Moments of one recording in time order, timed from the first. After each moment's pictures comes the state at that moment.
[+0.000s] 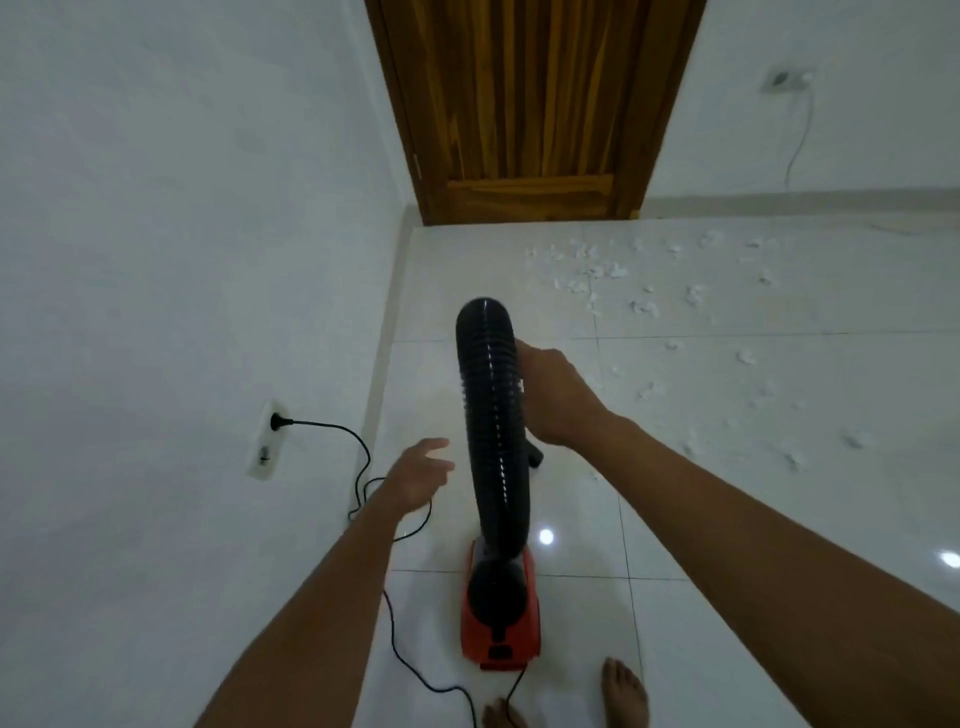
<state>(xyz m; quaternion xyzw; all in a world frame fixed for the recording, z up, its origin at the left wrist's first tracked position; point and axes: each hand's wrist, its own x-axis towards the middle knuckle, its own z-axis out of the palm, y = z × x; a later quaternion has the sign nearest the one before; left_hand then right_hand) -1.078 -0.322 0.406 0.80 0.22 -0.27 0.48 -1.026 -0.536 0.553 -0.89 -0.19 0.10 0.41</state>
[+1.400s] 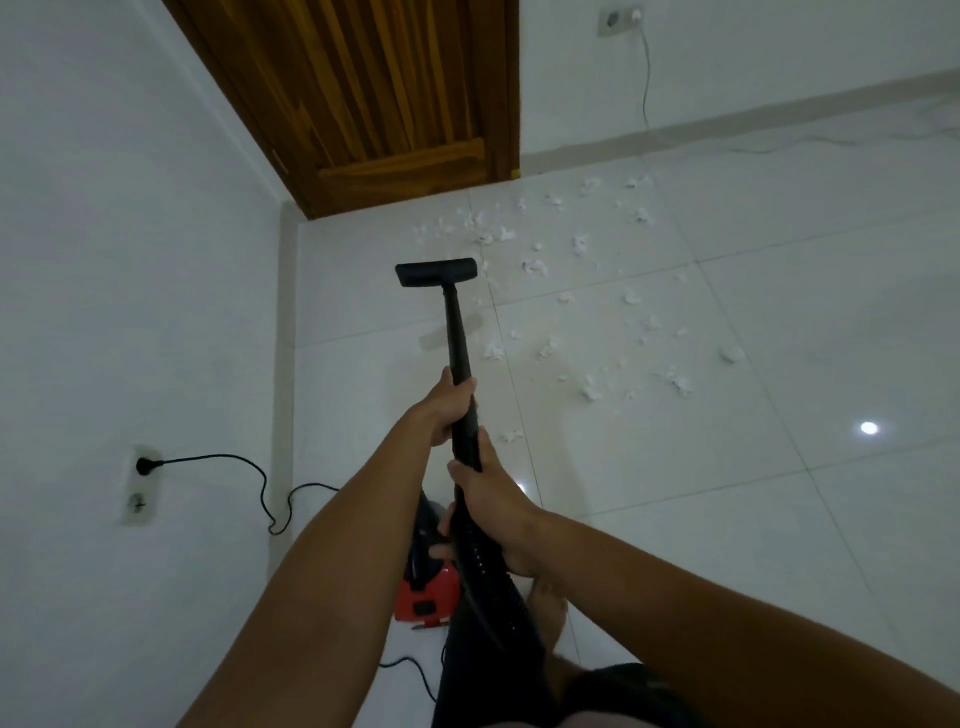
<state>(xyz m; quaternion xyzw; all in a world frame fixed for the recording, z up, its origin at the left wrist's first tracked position) -0.988 -0.605 0.443 0.70 0.24 -0.36 0.57 -1.135 -0.700 0.539 -0.53 0.22 0.37 0.73</state>
